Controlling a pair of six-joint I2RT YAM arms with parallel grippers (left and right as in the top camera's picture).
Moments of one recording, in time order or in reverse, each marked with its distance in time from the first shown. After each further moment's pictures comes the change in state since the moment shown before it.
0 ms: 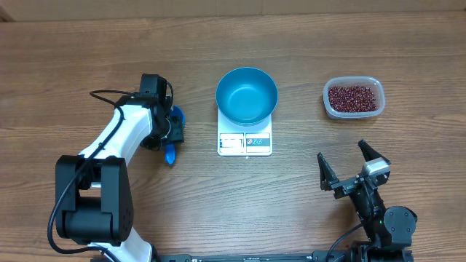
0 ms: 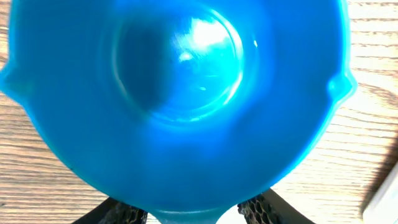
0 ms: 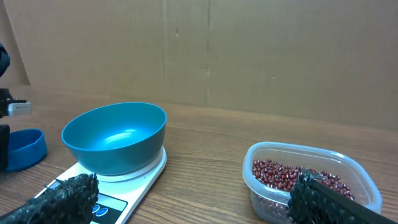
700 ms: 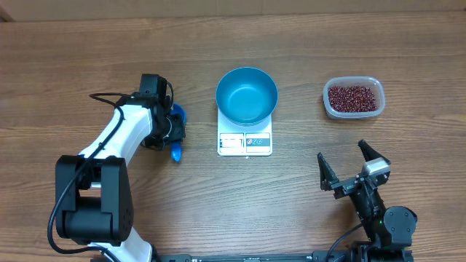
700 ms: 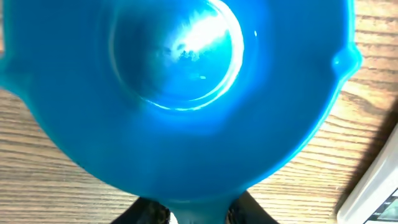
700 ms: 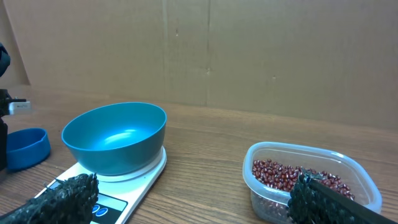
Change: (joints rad) left arm 0.000 0.000 0.000 0.009 0.045 -0.071; right arm 0.000 0.000 0.000 0.000 0.000 0.000
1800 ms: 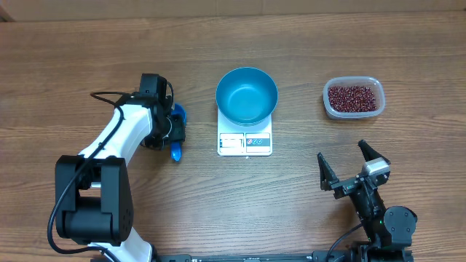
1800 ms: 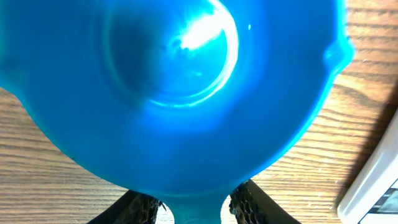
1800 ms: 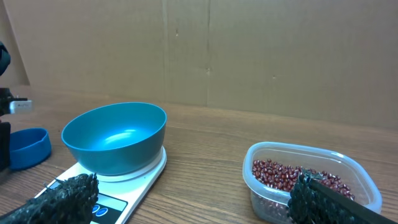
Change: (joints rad) left arm 0.000 0.000 0.006 -0.010 0.005 0.036; right arm 0.000 0.000 0.000 0.000 0.000 0.000
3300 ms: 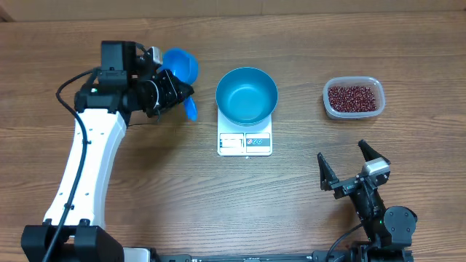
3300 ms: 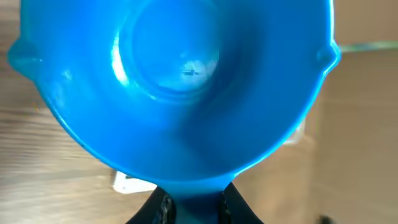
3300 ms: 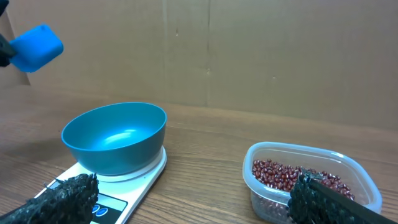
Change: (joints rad) left arm 0.045 -0.258 0.219 -0.026 0.447 -0.281; right arm 0.000 0.000 0.000 0.000 0.000 0.001
